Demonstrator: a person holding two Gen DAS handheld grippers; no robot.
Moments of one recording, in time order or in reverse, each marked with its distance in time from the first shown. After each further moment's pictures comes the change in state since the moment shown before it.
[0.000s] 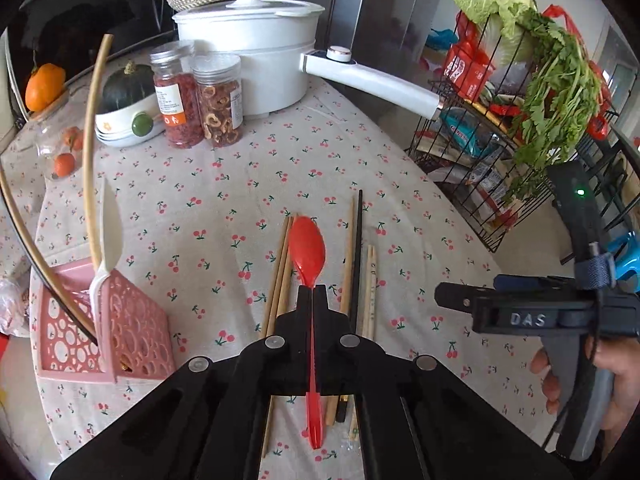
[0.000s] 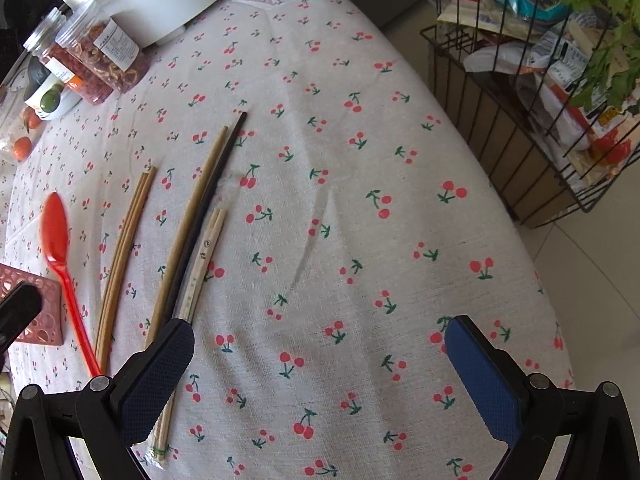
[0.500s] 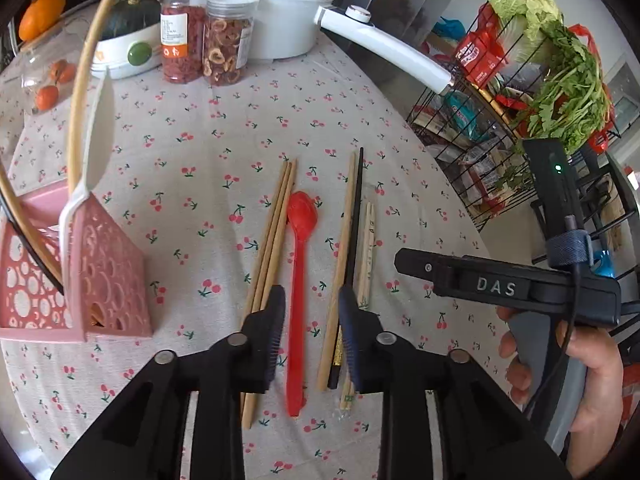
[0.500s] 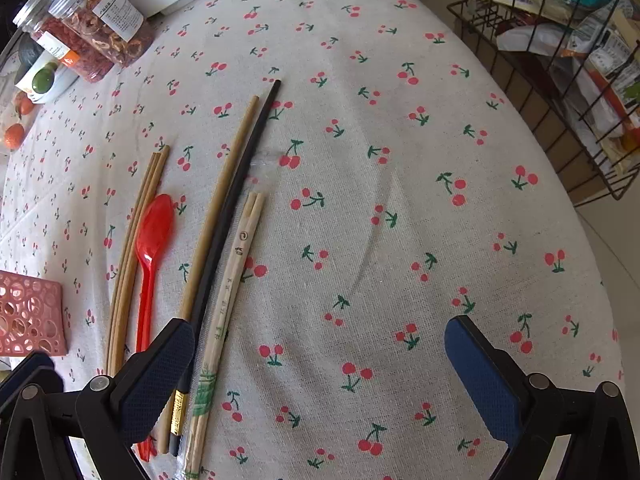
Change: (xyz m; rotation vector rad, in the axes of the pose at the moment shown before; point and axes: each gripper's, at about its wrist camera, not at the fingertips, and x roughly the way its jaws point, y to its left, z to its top) left arm 0.034 0.022 -0.010 -0.125 0.157 -0.119; right arm 0.024 0.027 0.006 0.012 0.057 -0.005
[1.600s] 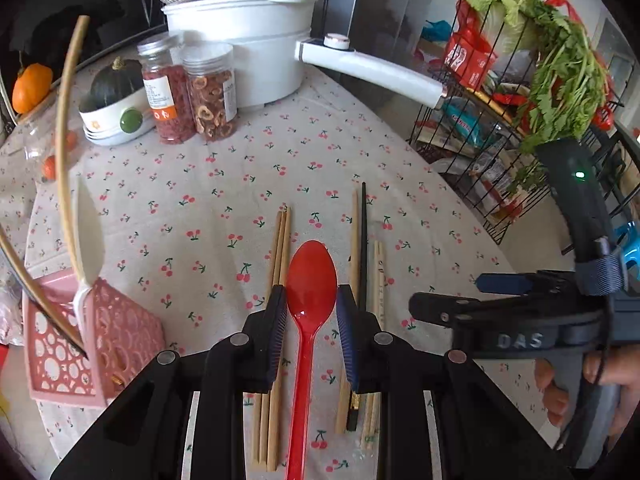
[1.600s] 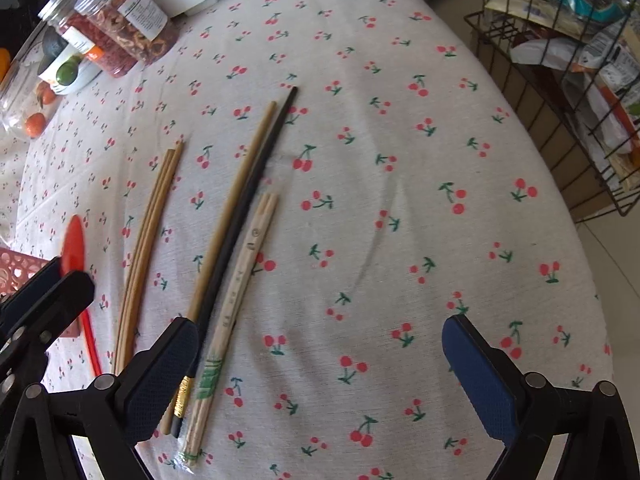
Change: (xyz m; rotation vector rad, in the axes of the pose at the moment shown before) left arm -0.015 -0.017 0.009 0.146 -0.139 0.111; right arm -0.007 0.006 -0.003 -0.066 -0.006 0.050
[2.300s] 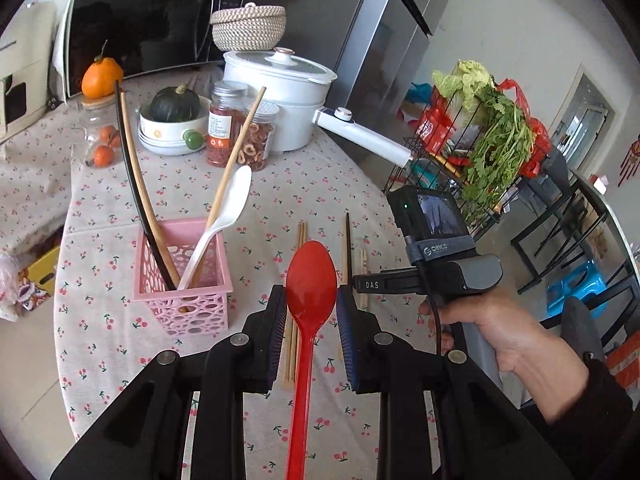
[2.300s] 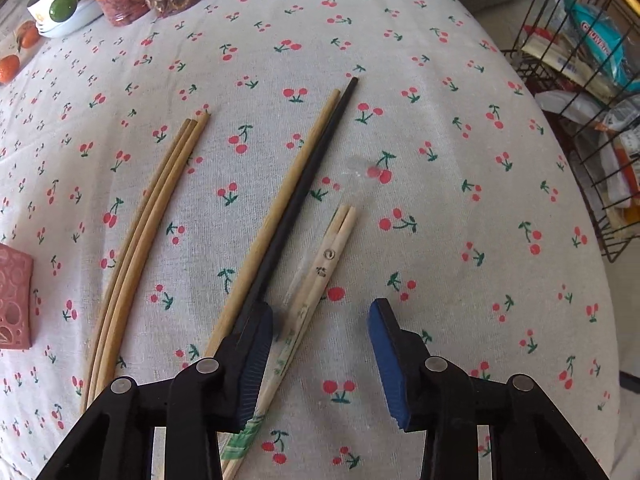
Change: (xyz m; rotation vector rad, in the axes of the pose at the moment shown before) left arm -0.120 0.057 -0.064 -0.097 -0.189 -0.128; right arm 0.040 0.061 0.002 -0.118 -0.017 -0.197
